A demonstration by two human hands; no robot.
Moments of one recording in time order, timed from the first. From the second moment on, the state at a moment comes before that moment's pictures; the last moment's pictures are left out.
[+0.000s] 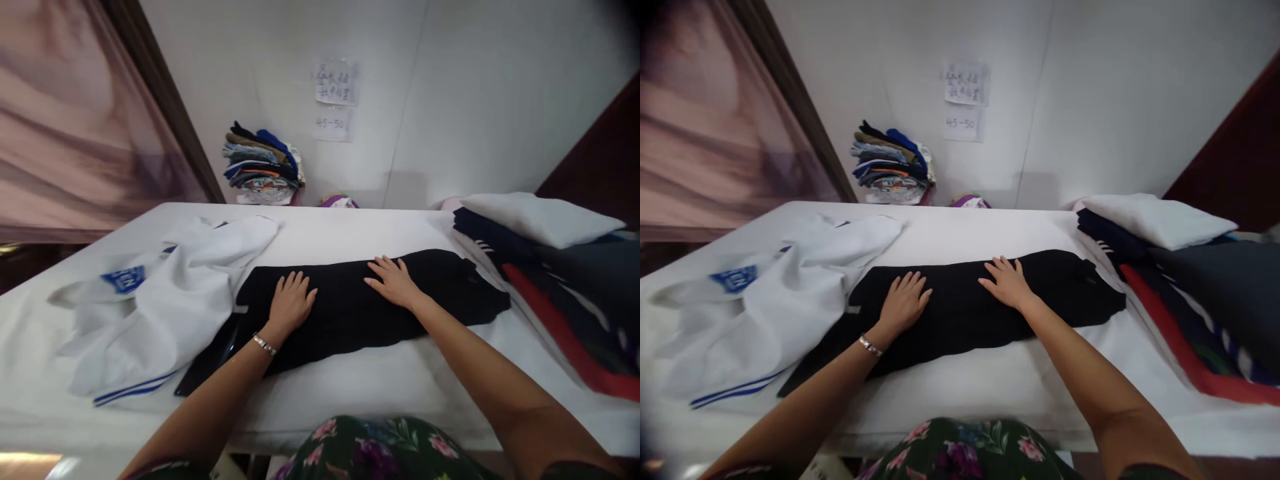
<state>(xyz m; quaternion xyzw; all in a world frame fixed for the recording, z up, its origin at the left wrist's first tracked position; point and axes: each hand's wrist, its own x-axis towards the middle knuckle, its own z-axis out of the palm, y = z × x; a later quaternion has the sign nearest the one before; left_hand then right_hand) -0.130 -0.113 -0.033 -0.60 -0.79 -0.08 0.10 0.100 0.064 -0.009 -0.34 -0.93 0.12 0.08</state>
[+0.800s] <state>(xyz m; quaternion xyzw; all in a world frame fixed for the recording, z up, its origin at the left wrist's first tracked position) -0.210 -0.166 -0.014 -0.30 -0.92 -0.23 -0.11 0.056 0.028 -0.044 -0.26 -0.96 0.12 0.05</state>
